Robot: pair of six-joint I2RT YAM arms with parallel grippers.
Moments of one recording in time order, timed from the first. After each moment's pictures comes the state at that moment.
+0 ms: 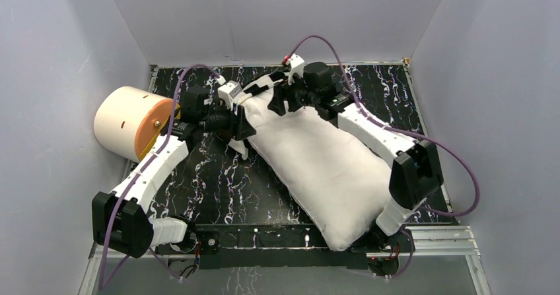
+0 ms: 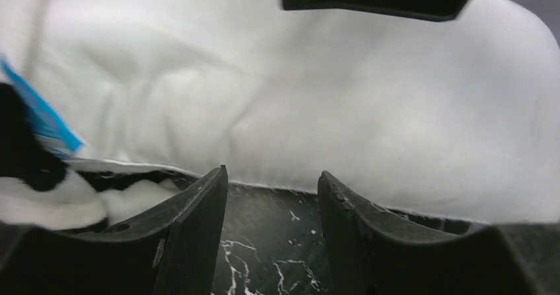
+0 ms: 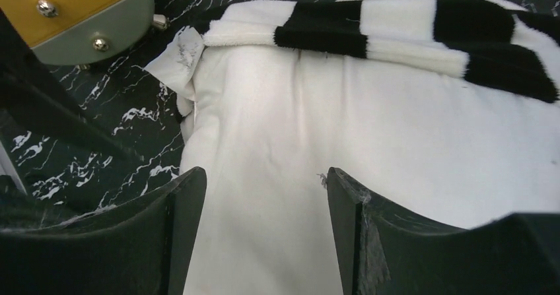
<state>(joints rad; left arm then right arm) -0.31 1.26 1.01 -0.37 0.65 -0.08 0.64 1.69 1.42 -0.17 -0.31 0.12</state>
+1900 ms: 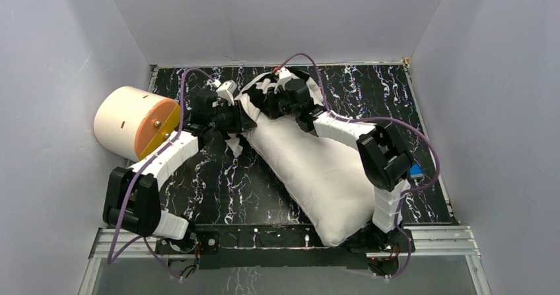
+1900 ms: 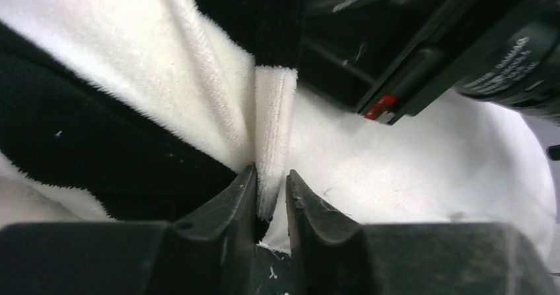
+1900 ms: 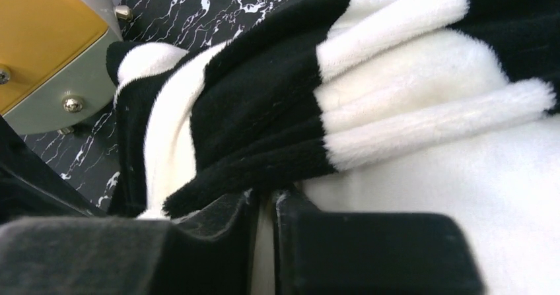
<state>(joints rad) -0.32 1.43 0.94 -0.10 0.48 -0.41 0.69 1.93 1.36 0.23 -0.19 0.34</state>
